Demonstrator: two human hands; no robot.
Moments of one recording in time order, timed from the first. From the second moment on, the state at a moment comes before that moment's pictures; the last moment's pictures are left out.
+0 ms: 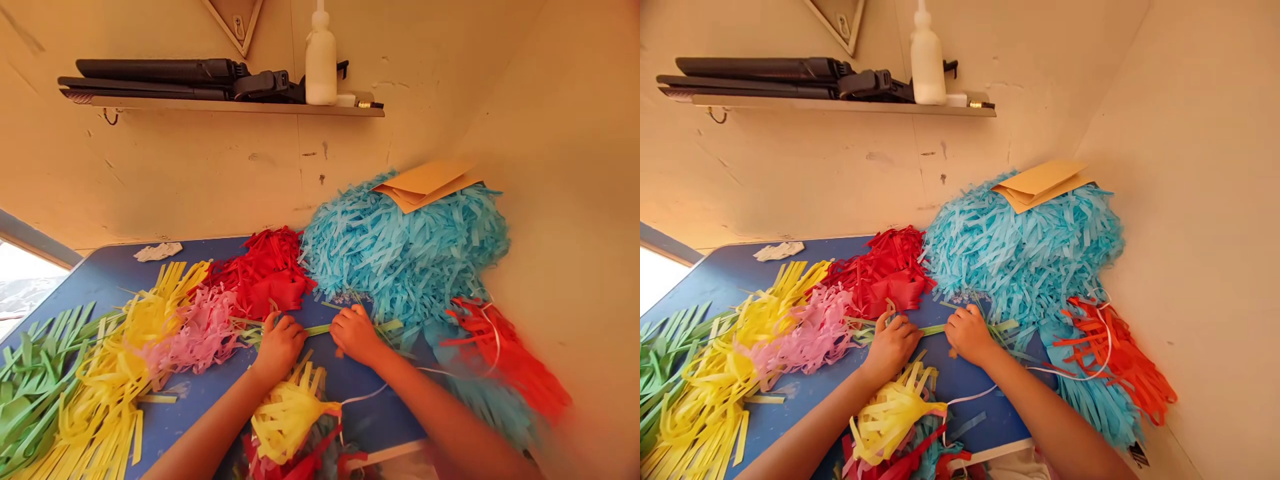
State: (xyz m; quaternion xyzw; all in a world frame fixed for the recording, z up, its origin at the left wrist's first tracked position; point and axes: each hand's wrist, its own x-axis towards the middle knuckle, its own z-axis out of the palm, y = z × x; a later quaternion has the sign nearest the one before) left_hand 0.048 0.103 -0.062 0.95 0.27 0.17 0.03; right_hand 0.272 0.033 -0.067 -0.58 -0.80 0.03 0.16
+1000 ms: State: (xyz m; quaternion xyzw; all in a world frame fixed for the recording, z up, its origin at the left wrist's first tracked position) left_hand 0.048 0.116 -0.048 0.96 0.26 0.11 0.04; right_hand 0.280 0.038 -0.052 -0.61 -0.78 0.06 0.15
